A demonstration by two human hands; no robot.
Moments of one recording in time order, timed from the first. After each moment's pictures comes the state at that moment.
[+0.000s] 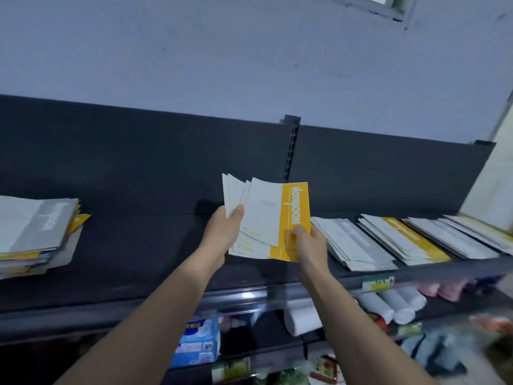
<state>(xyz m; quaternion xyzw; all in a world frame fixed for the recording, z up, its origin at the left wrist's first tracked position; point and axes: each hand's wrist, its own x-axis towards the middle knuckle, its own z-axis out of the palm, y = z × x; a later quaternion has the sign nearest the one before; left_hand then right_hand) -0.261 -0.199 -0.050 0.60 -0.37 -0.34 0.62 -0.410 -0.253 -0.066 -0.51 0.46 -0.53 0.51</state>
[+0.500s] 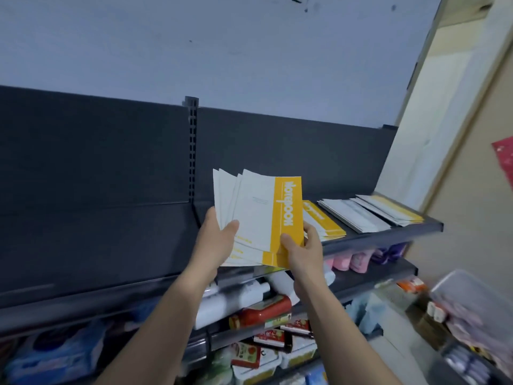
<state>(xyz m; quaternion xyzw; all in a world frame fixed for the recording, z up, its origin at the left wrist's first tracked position) -0.469 -0.270 -0.069 0.60 -0.46 -0.29 0.59 -0.624 -0.297 -0.083 -0.51 0.46 -0.58 0.45</state>
